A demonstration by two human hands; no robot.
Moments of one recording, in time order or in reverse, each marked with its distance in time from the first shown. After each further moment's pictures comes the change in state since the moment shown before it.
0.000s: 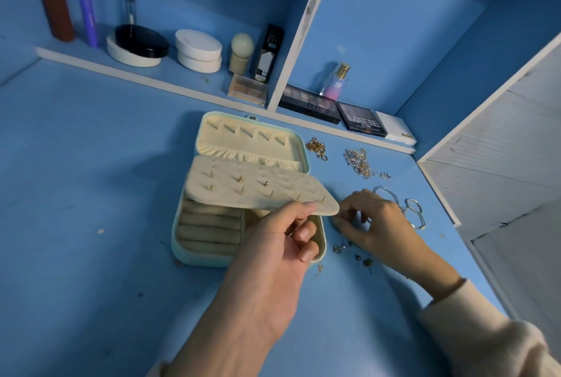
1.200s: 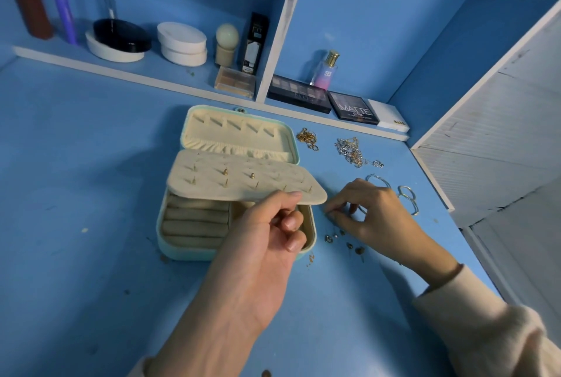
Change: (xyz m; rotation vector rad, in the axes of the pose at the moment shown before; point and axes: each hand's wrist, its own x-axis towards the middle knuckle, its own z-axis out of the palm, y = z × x) left_hand 0.003 -0.002 -0.001 0.008 0.021 -0.007; right_hand -0.004 -0.001 -0.007 0.038 -0.006 -0.013
